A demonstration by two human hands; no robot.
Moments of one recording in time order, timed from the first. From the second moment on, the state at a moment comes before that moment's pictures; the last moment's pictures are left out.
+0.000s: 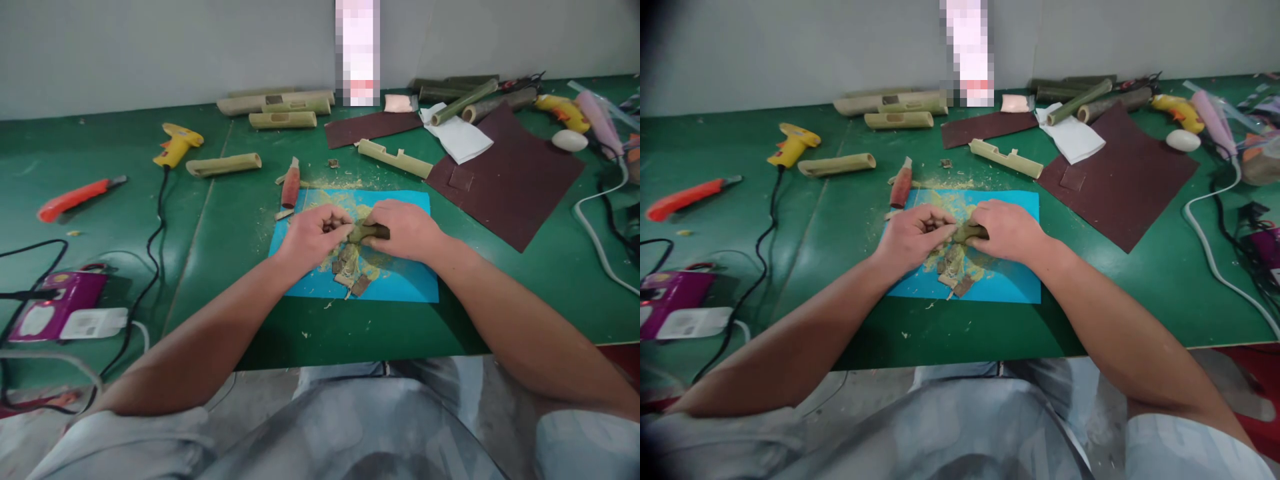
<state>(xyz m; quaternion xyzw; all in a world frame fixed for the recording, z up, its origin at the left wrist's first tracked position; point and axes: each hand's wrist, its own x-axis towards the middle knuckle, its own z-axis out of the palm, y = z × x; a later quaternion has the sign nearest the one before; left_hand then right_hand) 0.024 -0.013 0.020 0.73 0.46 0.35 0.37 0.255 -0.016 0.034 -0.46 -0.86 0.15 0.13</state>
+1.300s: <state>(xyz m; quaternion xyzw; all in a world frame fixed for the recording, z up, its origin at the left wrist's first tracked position) 0.033 -0.006 0.020 0.69 0.48 0.35 0.41 0.257 -0.005 0.029 -0.44 -0.88 0.11 0.15</state>
